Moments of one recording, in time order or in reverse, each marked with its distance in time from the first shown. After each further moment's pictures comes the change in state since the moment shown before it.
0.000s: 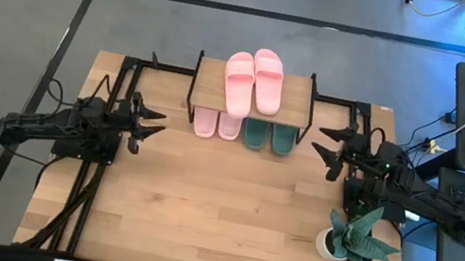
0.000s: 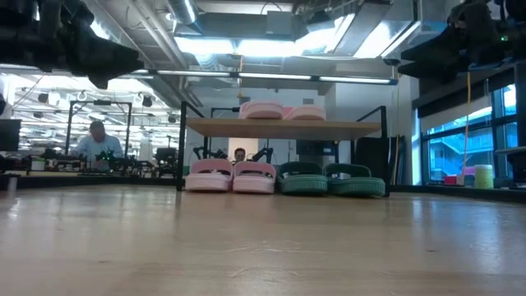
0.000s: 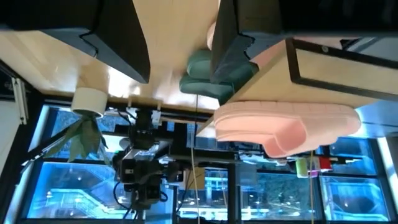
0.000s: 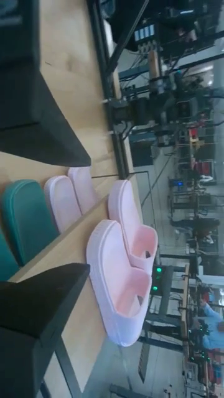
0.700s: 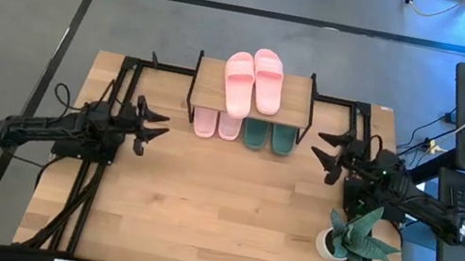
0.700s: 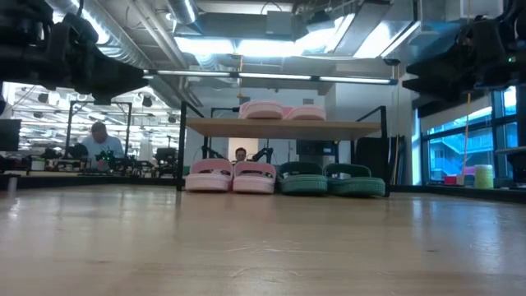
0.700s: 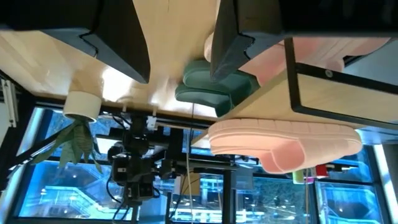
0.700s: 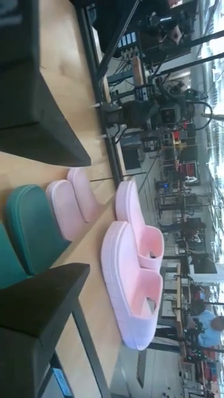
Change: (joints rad) left arm 0.034 0.000 -0.112 0.110 0.016 -0.026; right arm 0.000 -0.197 -0.161 0.031 0.001 0.053
